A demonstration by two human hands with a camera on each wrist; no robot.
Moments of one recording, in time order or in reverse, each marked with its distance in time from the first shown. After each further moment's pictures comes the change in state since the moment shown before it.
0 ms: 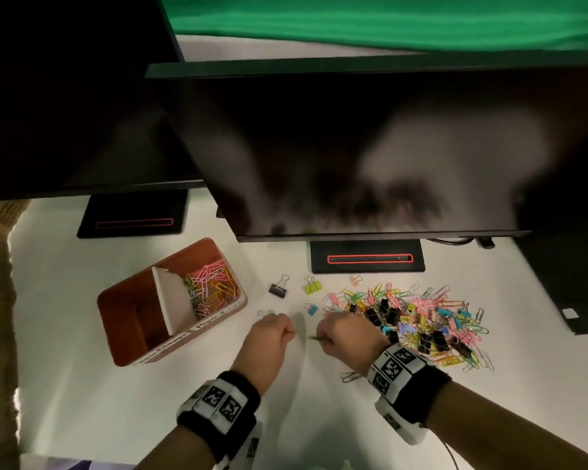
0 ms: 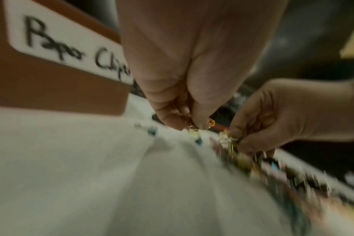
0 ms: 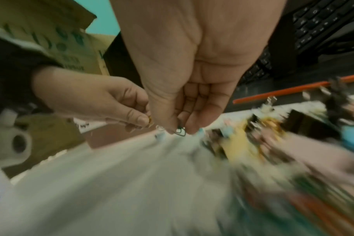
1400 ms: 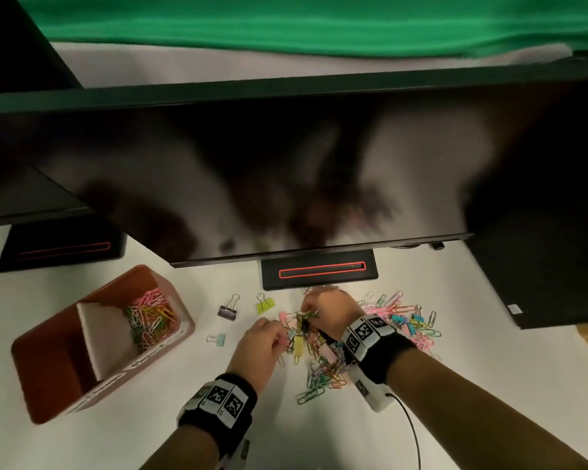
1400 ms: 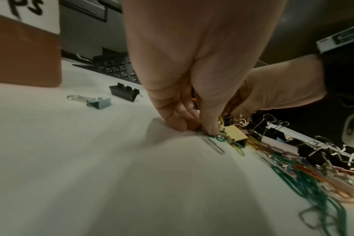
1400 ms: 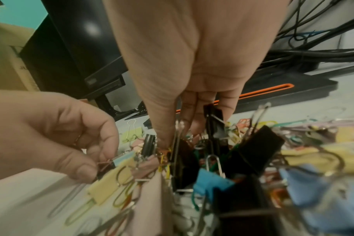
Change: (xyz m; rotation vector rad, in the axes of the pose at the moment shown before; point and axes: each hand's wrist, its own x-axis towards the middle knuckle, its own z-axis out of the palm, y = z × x) left_hand 0.054 0.032 0.051 -0.027 -0.096 -0.015; right_hand 0.029 0.089 -0.023 0.061 0.036 0.174
